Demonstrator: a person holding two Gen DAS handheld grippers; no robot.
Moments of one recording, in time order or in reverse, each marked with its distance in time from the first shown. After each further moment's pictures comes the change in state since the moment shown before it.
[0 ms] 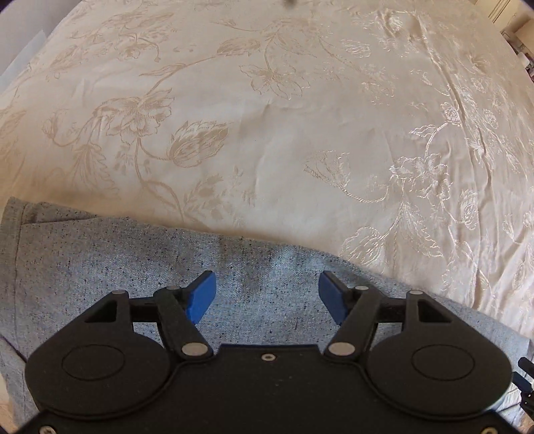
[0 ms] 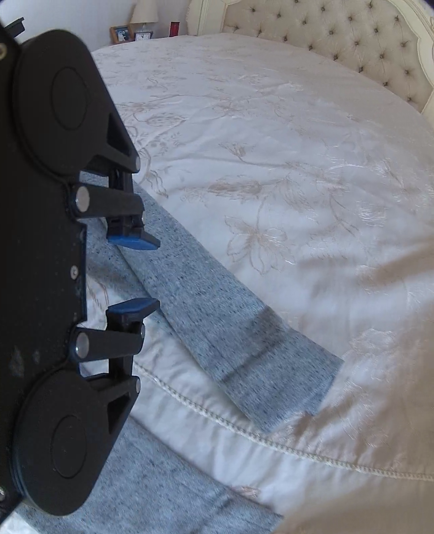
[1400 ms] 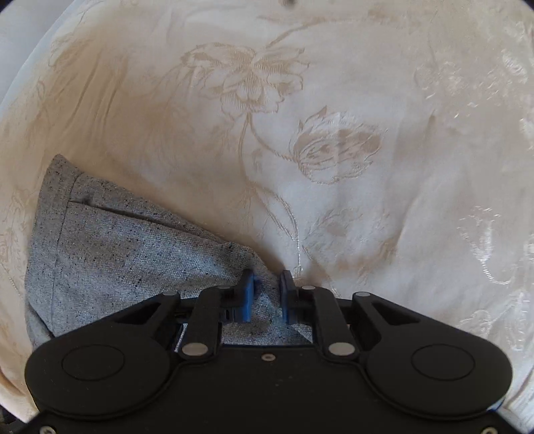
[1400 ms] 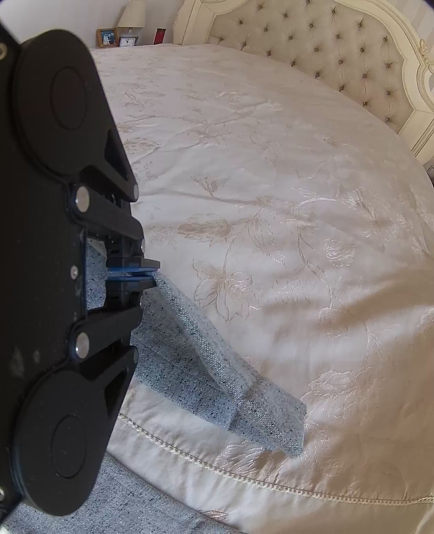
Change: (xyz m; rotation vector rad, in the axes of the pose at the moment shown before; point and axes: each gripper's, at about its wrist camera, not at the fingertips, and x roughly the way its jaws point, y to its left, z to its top) left arm 0.053 0.064 0.054 -0.289 0.180 0.207; right arm -0.008 0.035 0.009 -0.041 -0.156 0.023
